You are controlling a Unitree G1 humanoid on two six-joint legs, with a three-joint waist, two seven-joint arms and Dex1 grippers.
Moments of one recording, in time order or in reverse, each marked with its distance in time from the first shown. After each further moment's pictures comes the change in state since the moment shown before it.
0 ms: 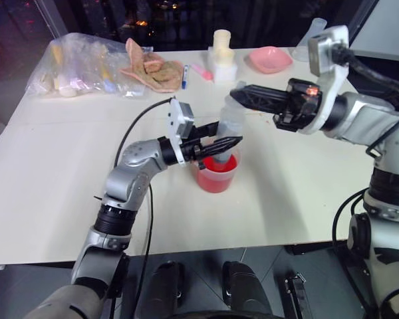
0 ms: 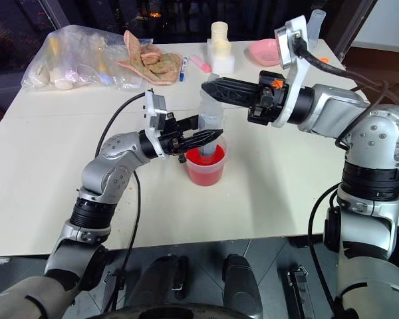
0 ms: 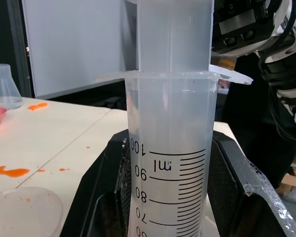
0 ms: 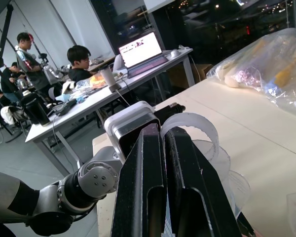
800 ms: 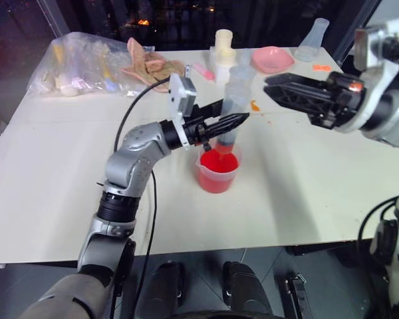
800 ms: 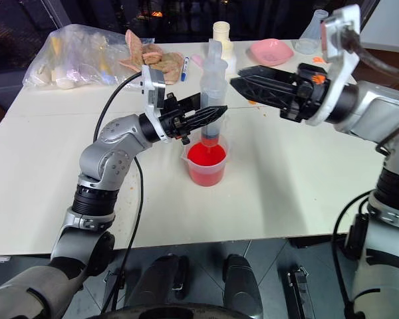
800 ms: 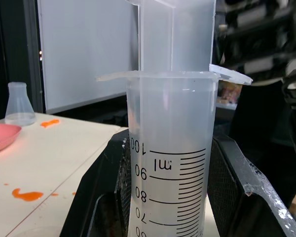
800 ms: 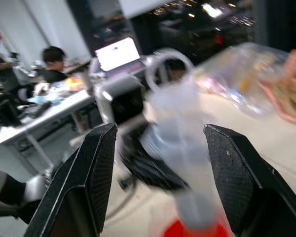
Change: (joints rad) left arm -0.109 -0.024 0.066 0.007 -0.047 0.084 0.073; right arm 0.102 -0.182 -0.138 -0.040 0.039 0.010 0.019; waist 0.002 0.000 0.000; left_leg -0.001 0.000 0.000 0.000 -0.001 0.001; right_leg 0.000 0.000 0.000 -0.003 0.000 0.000
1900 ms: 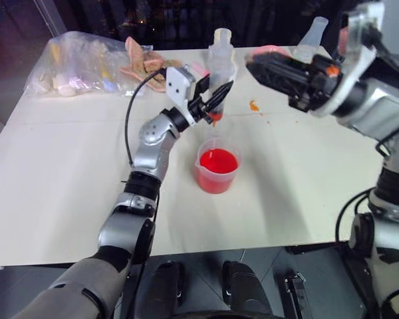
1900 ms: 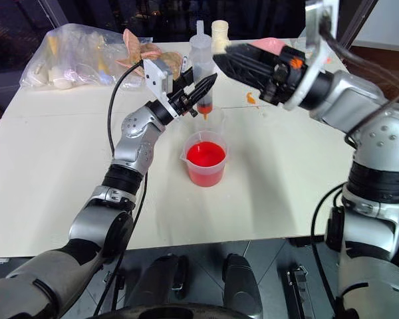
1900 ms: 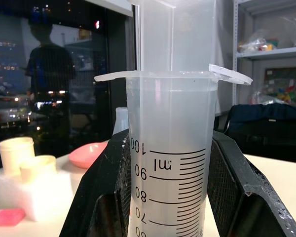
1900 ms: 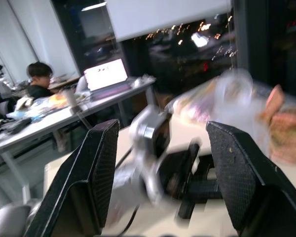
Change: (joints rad) left arm -0.203 -0.145 0.077 0.673 0.239 -0.677 0.148; right arm -0.147 0.204 0.123 0.040 -0.160 -0.199 -0.100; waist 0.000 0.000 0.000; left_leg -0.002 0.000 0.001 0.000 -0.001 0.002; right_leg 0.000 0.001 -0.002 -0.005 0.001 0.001
